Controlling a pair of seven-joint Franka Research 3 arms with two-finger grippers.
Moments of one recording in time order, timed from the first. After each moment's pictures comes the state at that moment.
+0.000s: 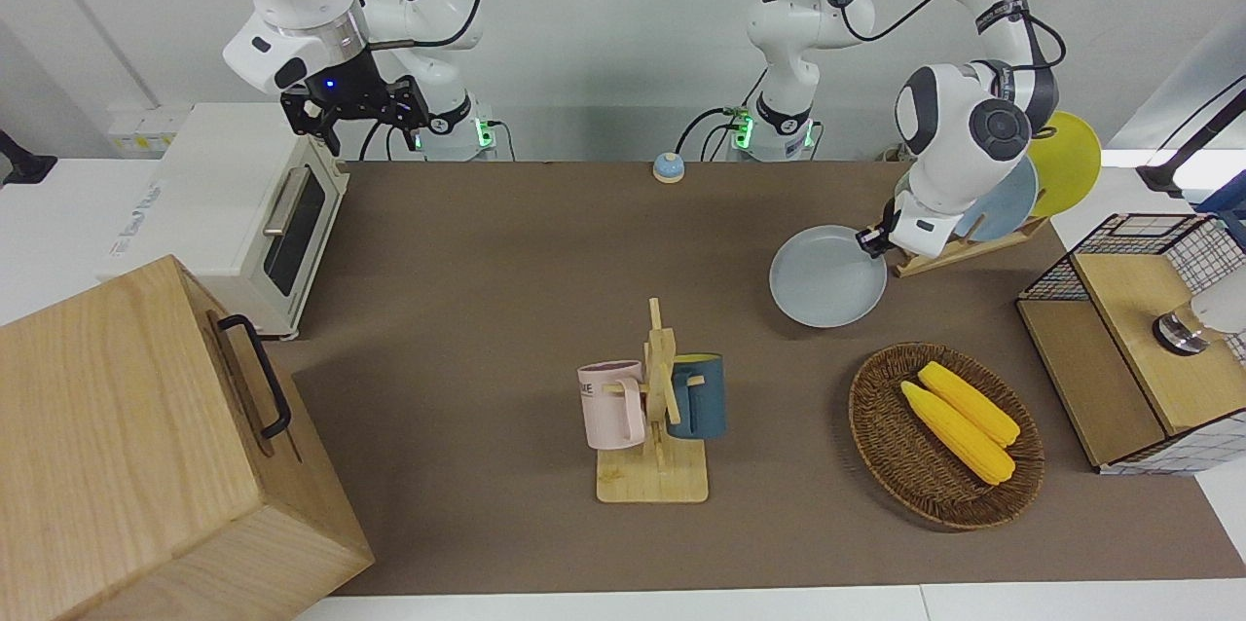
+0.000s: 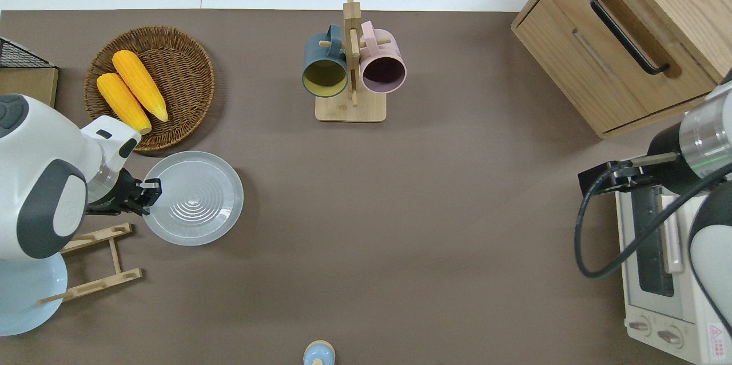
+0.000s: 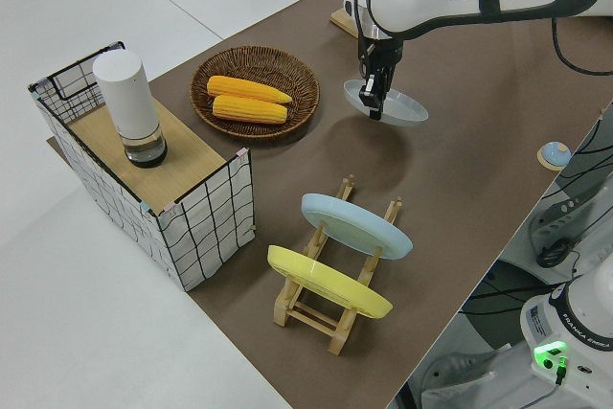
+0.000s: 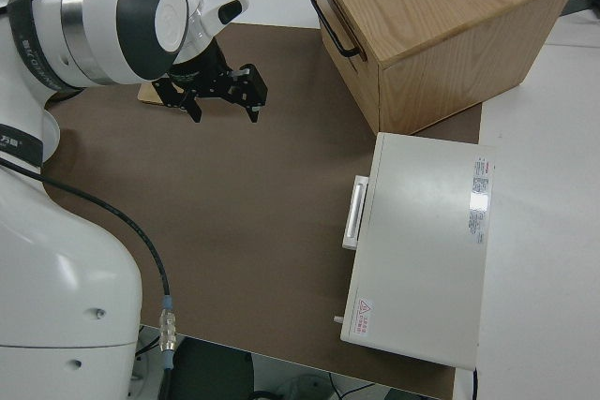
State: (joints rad) left arm 0.02 0.08 -0.03 -1.96 0.06 1.80 -0.28; right arm -0.26 0.02 0.38 -1.49 -0.03 1.38 0.04
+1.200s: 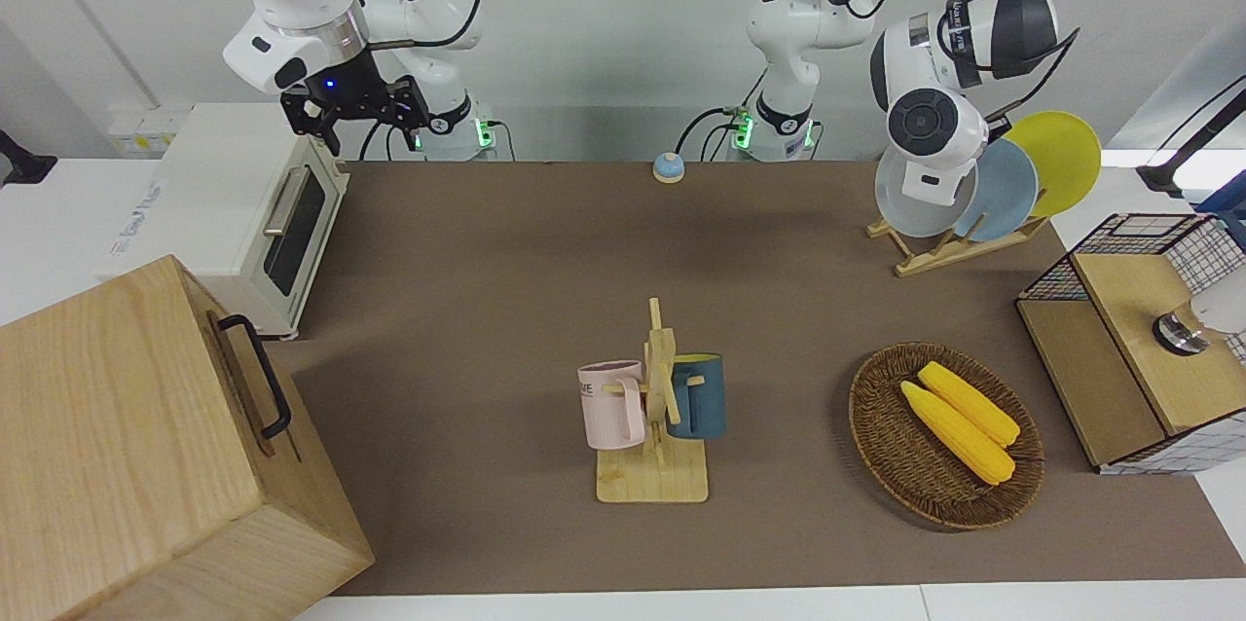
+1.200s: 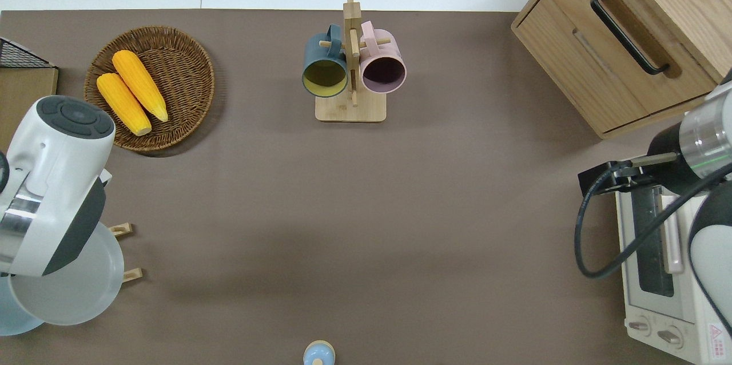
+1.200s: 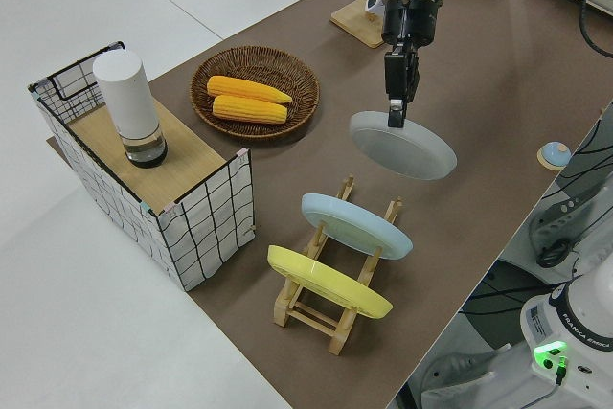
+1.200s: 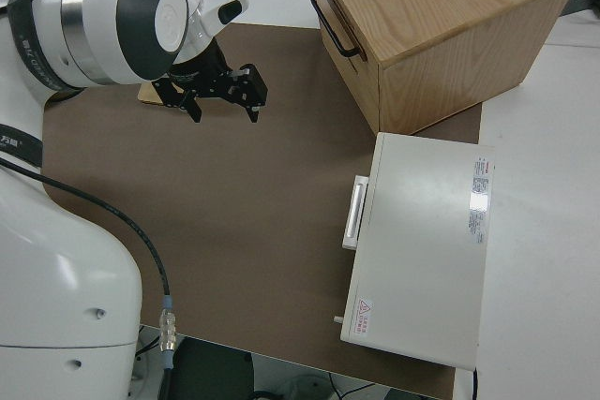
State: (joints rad) left arm 0.01 0.03 -0.13 -1.89 0.69 1.25 -0.33; right arm -0.26 0.02 0.38 -1.49 -0.03 1.38 0.04
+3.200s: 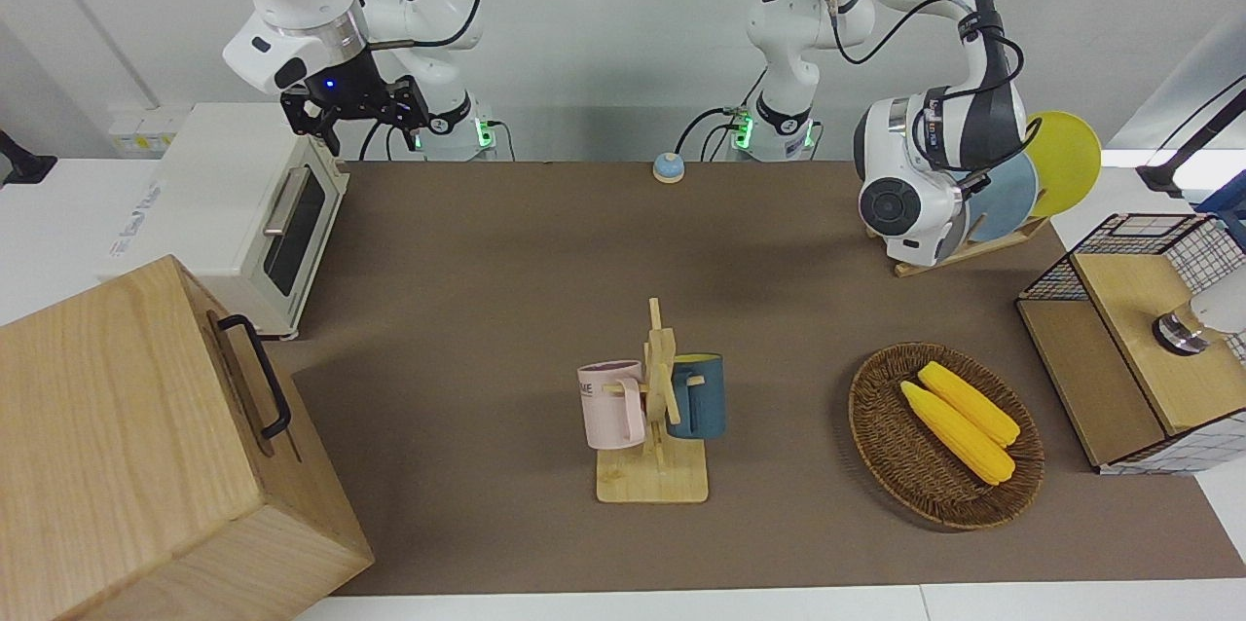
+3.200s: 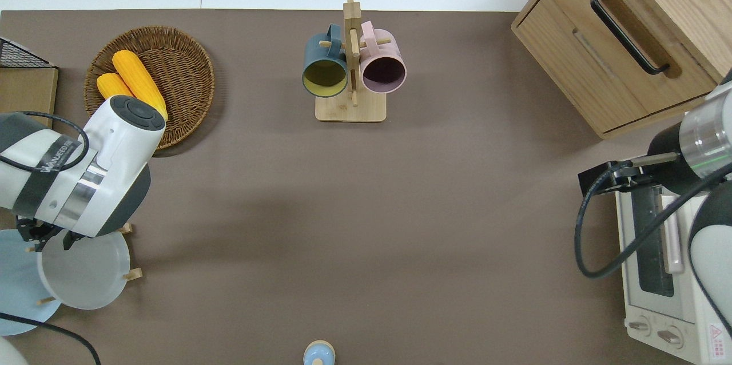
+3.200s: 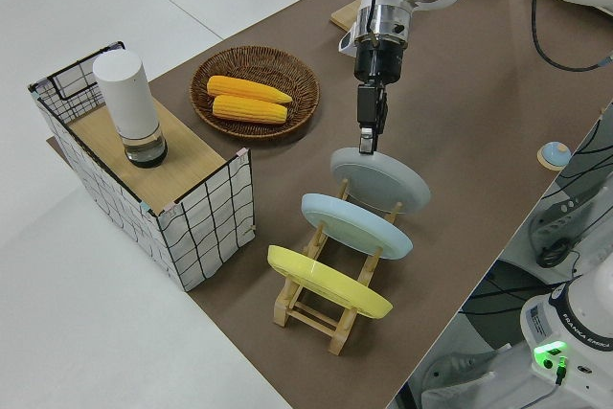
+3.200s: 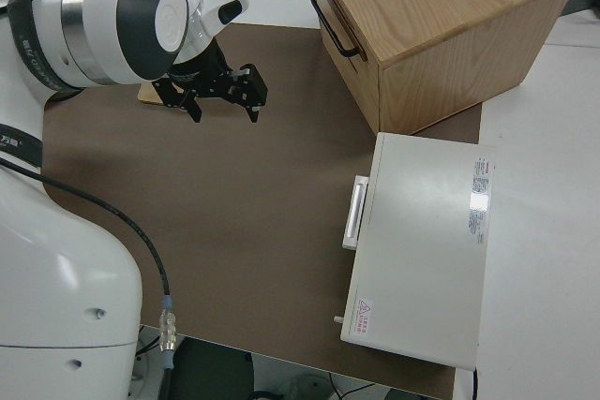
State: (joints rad) left arm 0.01 0.20 -0.14 -1.90 0.71 1.36 -0.51; right arm -0.26 0.02 0.38 -1.49 -0.03 1.38 0.04
